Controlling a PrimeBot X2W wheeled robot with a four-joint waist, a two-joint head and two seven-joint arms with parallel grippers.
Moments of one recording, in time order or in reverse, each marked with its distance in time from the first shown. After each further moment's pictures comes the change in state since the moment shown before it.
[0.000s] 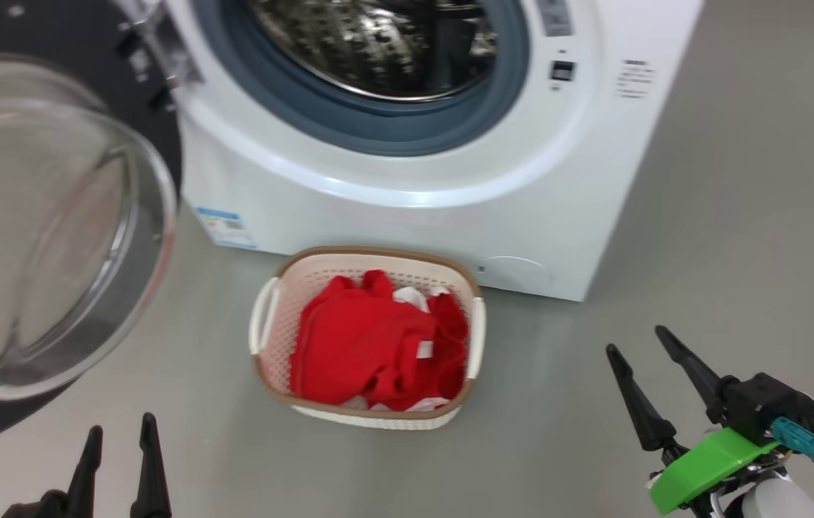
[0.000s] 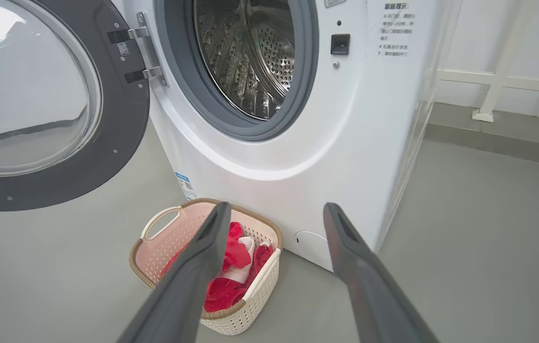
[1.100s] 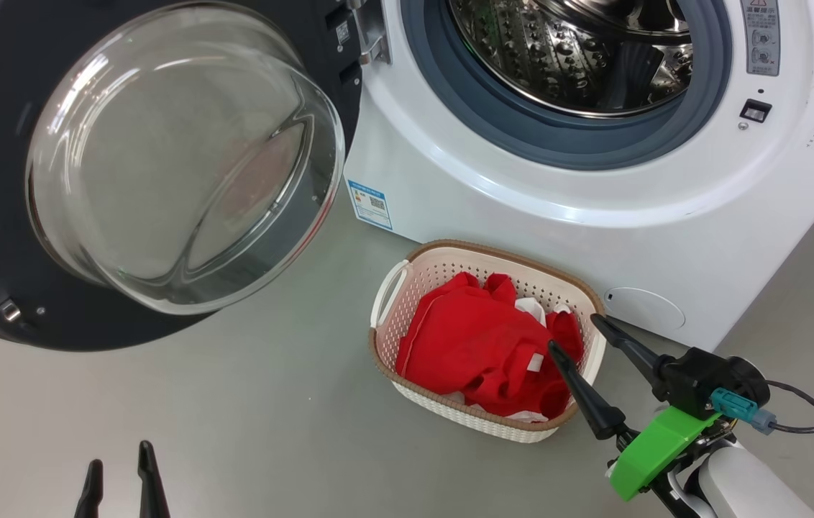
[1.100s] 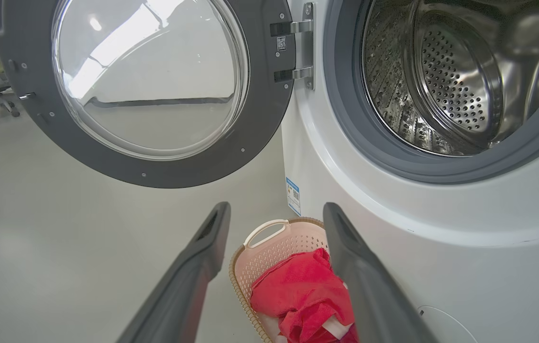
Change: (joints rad) left arm 0.094 -0.001 -0.059 -0.072 -0.138 0.114 0.000; right arm -0.155 -0.051 0.239 0.098 0.067 0.000 0.000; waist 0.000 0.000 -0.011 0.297
